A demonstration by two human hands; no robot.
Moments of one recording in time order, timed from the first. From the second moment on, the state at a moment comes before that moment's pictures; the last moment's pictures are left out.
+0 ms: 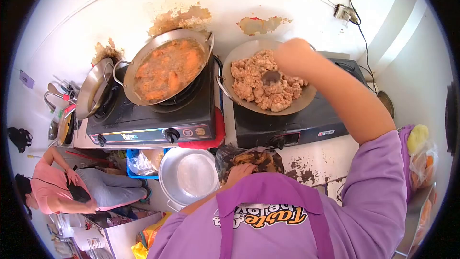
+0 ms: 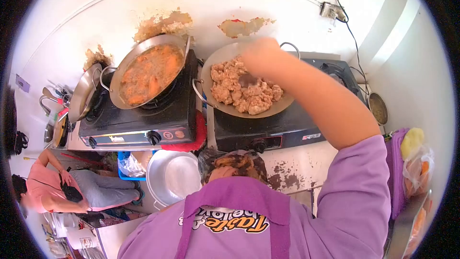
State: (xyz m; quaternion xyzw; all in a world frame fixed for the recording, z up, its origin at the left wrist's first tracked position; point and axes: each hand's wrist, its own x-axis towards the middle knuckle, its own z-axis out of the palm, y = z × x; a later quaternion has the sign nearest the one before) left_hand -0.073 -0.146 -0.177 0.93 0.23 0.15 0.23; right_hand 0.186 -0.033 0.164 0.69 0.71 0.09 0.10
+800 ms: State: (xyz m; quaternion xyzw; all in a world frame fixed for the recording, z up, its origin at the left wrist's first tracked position) left_hand -0.077 -0.143 -0.167 0.93 0.22 0.18 0.24; right_hand 0.105 0.005 0.094 0.52 0.81 0.08 0.26
